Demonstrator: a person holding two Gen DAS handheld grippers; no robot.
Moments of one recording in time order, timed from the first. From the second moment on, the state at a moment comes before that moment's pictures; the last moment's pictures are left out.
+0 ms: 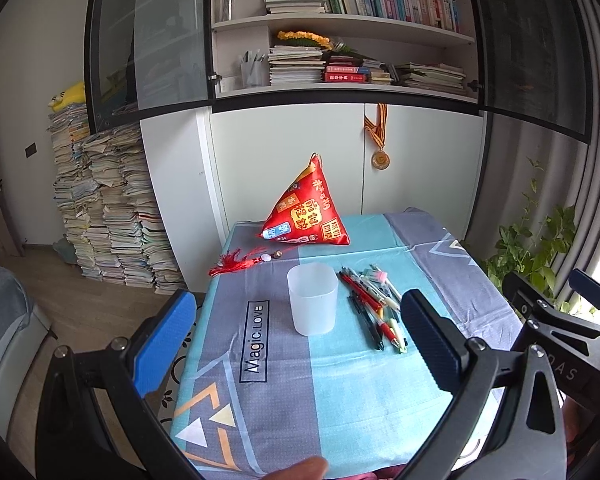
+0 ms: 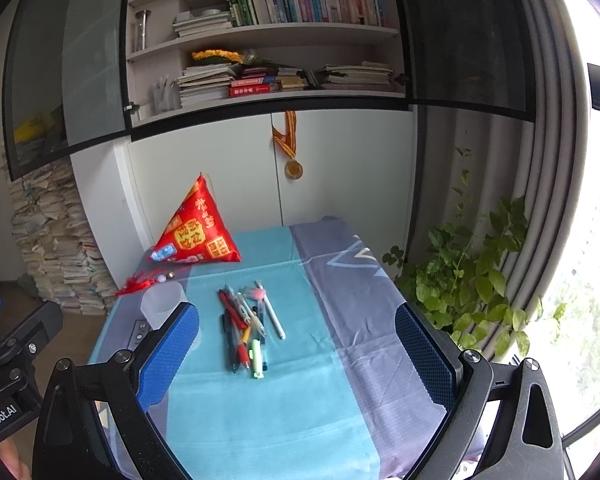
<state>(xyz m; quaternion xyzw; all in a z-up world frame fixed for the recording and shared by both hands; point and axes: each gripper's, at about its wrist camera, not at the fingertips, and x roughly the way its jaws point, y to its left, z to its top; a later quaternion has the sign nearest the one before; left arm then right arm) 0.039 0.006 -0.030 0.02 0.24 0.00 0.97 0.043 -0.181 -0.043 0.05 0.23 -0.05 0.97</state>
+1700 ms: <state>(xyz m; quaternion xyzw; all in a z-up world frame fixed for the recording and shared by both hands) 0.064 0.008 -0.049 0.03 0.25 0.01 0.97 0.076 -0.180 -0.060 0.05 0.26 -0.06 0.96</state>
